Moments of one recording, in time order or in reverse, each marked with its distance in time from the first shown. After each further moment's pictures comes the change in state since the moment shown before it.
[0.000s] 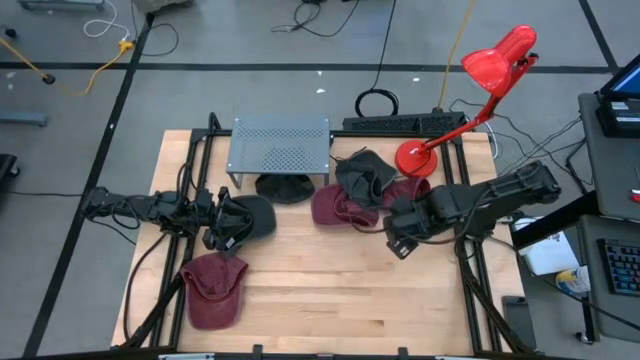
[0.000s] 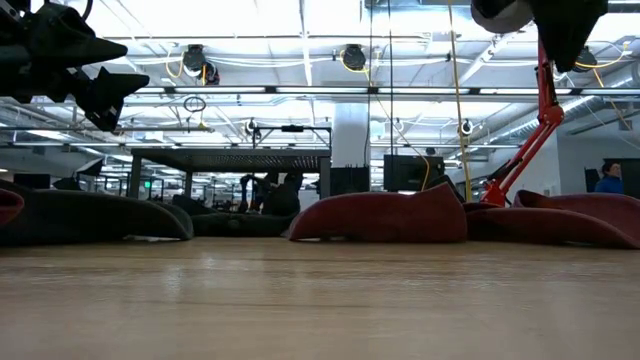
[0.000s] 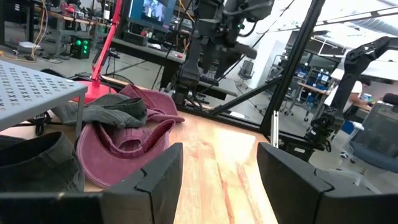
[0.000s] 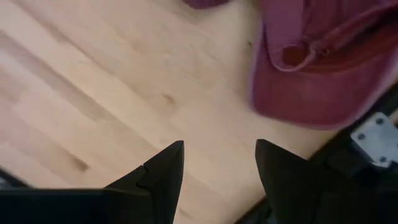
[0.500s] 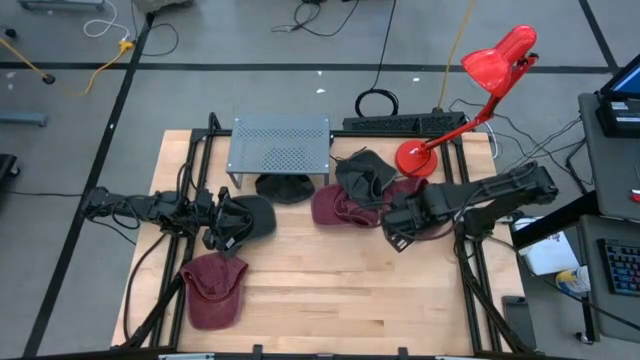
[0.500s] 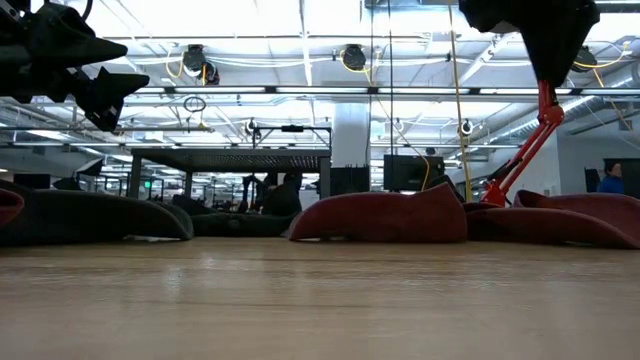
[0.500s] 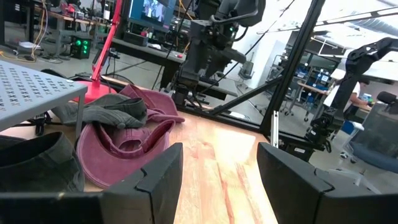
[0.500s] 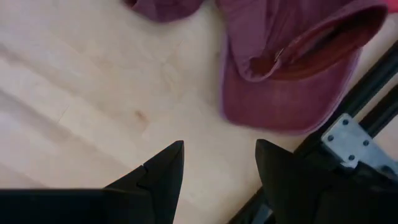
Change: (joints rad) left arm 0.000 0.000 0.000 0.001 0.000 0.000; right arm -0.039 0.023 -0.027 -0.037 0.080 -0.001
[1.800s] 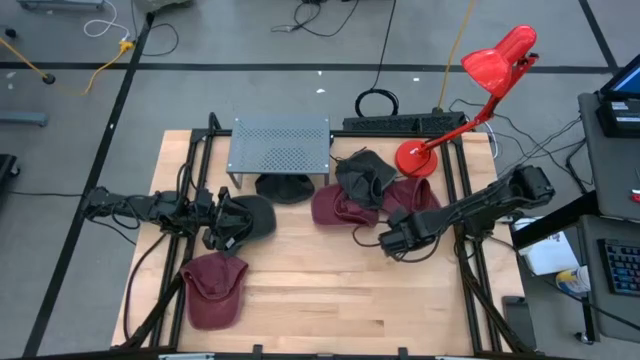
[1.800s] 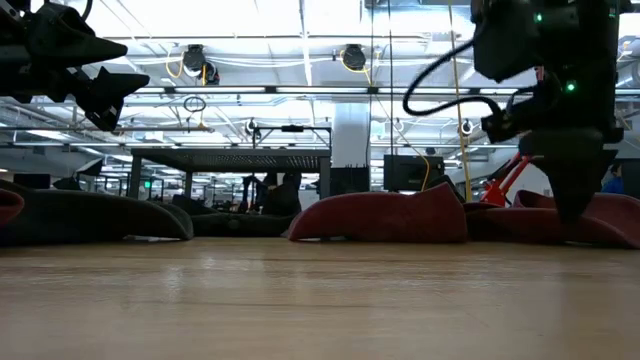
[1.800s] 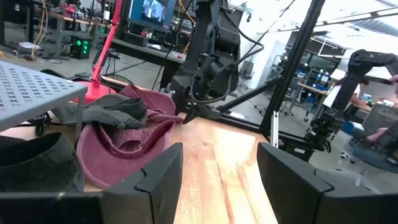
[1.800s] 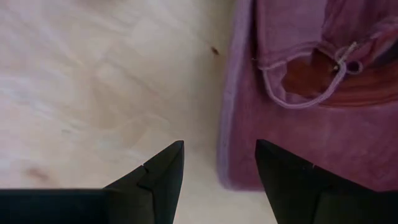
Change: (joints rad) left arm 0.000 0.000 0.000 0.001 0.000 0.000; right arm 0.034 0.042 -0.557 0.524 0.089 -0.017
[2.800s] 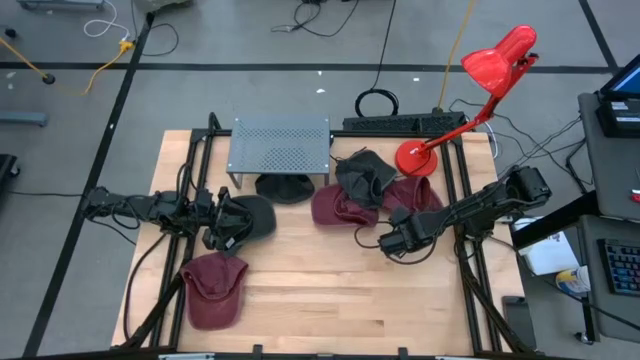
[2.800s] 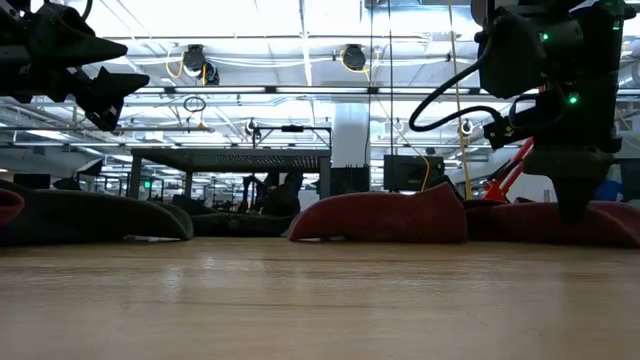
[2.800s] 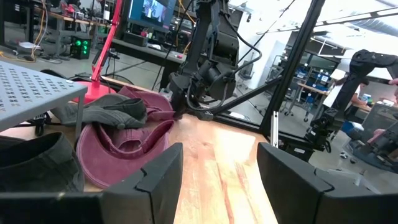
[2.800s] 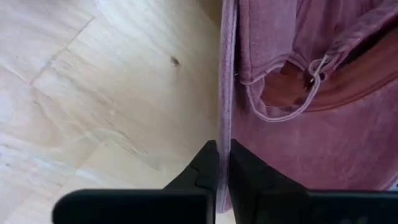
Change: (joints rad) left arm 0.000 0.000 0.000 0.000 0.000 0.000; right arm 0.000 0.028 -0.020 0.011 0.076 0.001
